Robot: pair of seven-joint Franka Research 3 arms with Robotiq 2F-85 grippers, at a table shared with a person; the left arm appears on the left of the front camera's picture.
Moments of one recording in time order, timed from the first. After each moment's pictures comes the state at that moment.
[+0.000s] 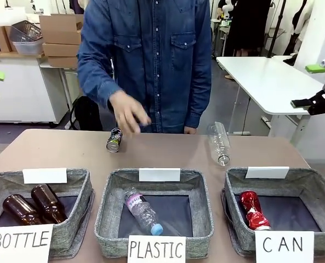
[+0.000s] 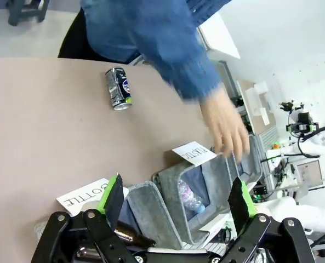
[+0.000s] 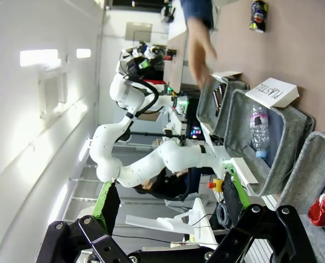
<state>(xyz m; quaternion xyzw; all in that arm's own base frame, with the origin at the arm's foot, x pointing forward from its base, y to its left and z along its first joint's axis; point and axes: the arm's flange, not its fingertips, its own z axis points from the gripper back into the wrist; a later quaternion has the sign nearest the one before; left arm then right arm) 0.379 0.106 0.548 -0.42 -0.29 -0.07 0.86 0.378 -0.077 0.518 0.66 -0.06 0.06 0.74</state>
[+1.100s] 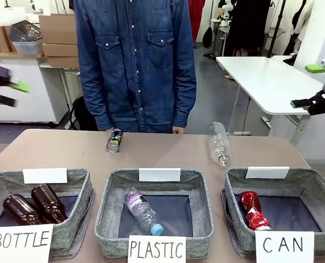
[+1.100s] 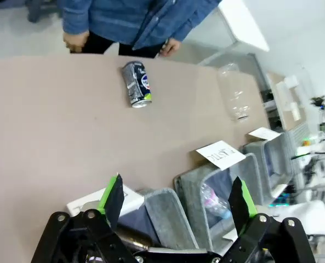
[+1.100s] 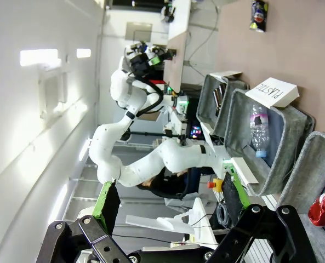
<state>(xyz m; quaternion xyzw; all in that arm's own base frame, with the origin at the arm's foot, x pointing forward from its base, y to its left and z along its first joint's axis) 0.401 0.043 0.531 -0.35 -0.28 -0.09 0.89 0.378 -0.077 0.519 0.66 -0.06 0.06 0.74</state>
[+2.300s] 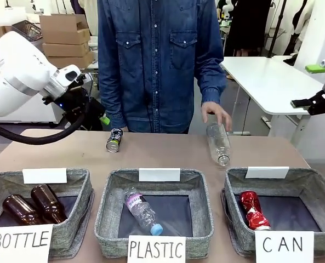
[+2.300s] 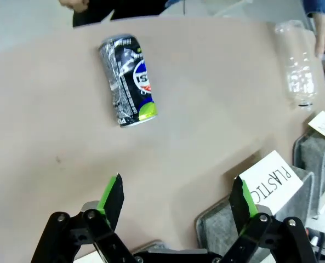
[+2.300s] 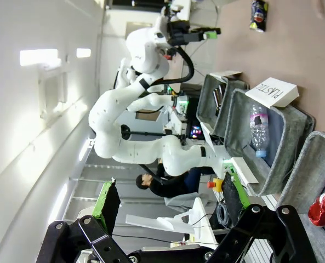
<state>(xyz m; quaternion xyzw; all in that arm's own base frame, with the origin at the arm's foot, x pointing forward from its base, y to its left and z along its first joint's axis) 0.546 -0.122 0.417 -0.26 -0.13 -0.15 0.94 0.378 -0.077 0.518 0.66 -0.06 0.06 0.74</state>
